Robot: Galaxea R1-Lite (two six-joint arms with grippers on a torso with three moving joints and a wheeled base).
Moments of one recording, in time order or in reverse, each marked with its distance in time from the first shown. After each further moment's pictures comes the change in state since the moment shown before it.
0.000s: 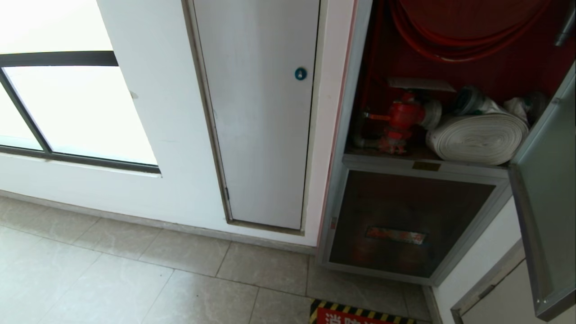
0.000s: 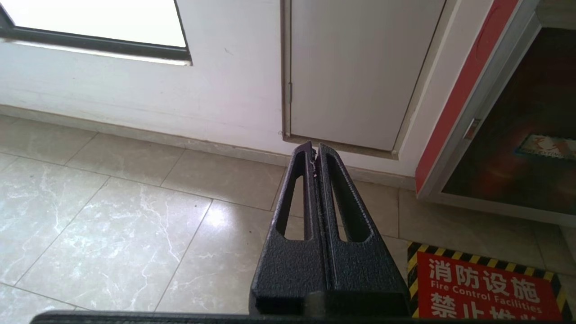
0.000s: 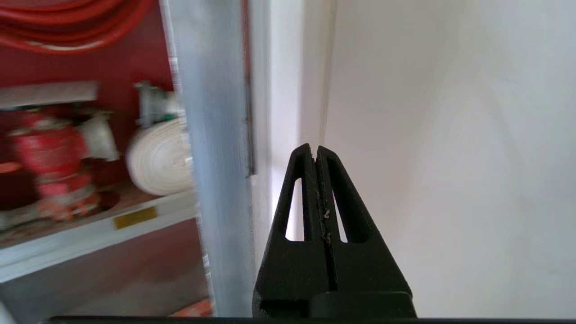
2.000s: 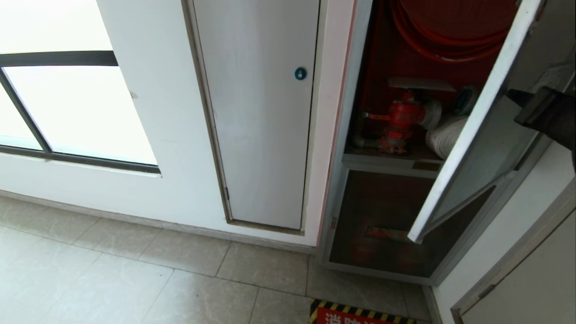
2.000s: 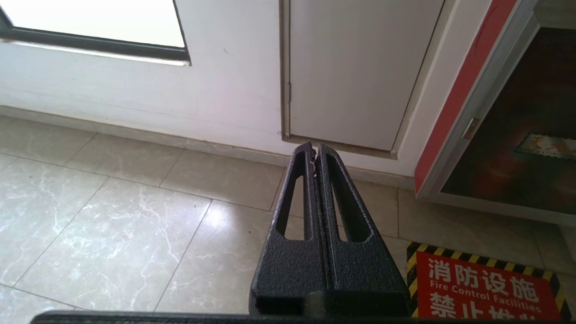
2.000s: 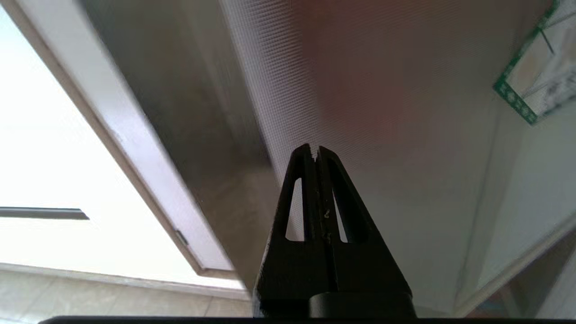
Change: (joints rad) left arm 0.000 0.000 0.000 0.000 0.000 0.000; right arm 0.541 0.558 -0.400 -0.050 0.248 0.231
